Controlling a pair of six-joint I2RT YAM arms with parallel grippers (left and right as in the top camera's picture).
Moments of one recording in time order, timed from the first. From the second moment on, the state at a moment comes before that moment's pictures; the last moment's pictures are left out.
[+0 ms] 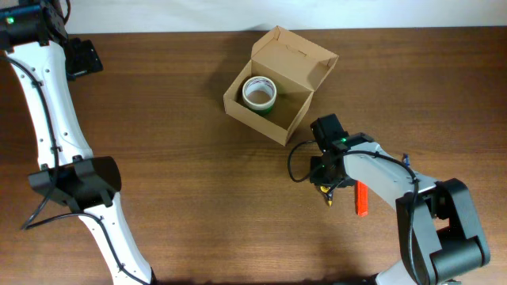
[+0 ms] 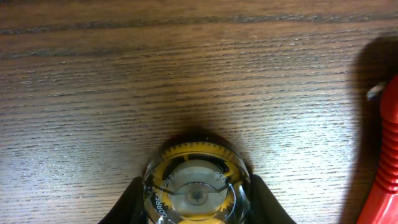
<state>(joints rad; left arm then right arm) 0.24 2.35 2.77 -1.63 -0.27 -0.18 0.31 1.74 0.95 -0.70 0.05 0.42</state>
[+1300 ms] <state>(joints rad) 0.24 2.35 2.77 -1.63 -0.27 -0.17 0.31 1.77 1.89 -1.04 0.08 0.66</state>
